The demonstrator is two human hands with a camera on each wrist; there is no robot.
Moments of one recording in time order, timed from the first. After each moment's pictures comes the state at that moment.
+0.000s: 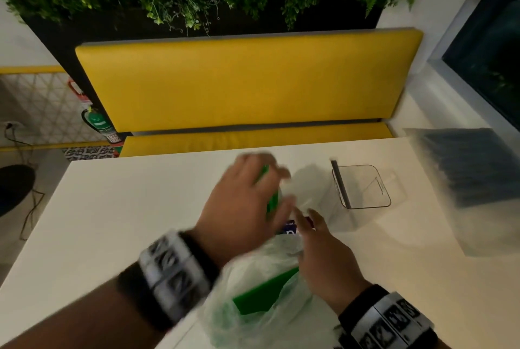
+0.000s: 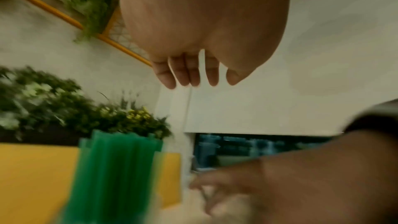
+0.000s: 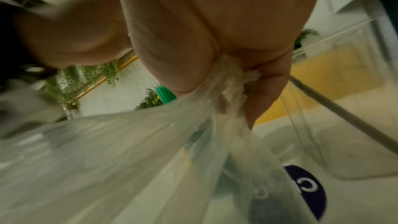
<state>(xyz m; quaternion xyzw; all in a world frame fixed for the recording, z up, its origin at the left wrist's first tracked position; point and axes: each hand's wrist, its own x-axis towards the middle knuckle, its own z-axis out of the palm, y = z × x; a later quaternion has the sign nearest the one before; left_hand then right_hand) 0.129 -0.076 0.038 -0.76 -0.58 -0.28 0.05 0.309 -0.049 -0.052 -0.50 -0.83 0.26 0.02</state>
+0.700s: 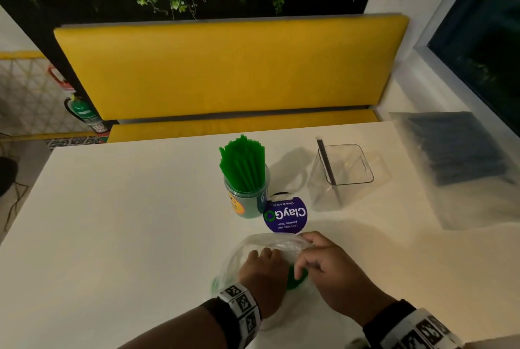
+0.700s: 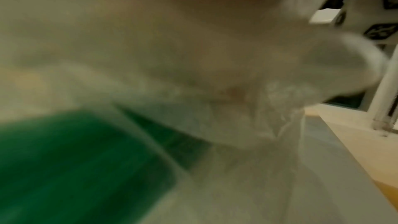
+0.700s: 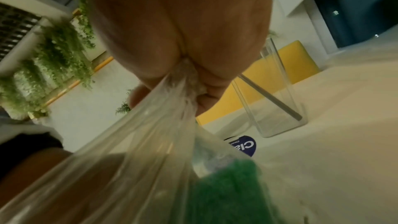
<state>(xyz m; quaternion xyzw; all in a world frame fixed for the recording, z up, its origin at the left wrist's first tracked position) 0.216 -0.136 -0.115 -0.72 -0.62 0.20 -0.22 0.369 -0.091 -0.064 -0.40 -0.77 0.48 0.12</state>
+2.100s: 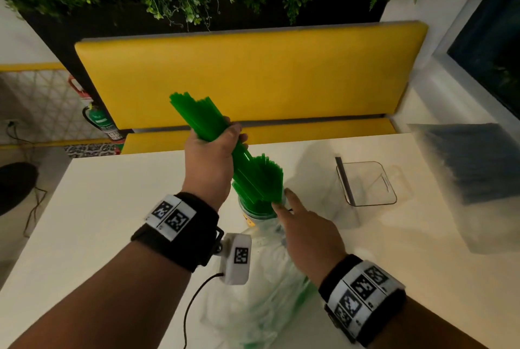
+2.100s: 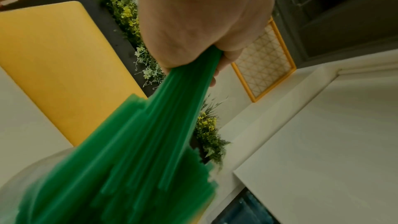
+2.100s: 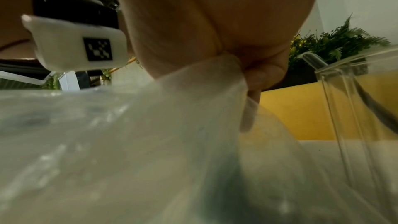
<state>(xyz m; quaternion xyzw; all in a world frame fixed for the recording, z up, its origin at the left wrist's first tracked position) 0.089 -0.018 0.041 -0.23 -0.55 -0.73 -0.35 0.269 -0.032 -0.035 -0.45 -0.88 0.14 -0.08</state>
